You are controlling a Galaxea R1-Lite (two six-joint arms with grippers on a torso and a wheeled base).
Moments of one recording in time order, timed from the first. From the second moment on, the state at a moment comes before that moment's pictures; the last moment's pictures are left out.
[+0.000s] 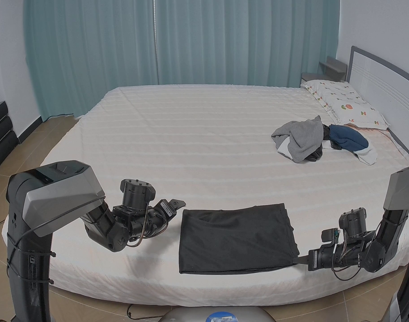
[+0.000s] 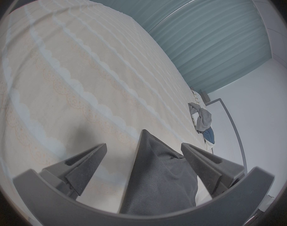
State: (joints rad) left arm -0.37 2.37 -0.96 -0.82 -0.10 -0.97; right arm 0.19 2.15 -0.29 -1.02 0.41 0.22
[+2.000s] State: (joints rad) left arm -0.37 2.41 -1.00 -0.81 -0.05 -0.88; right arm 0.26 2.49 -0.90 -1.18 0.30 0.87
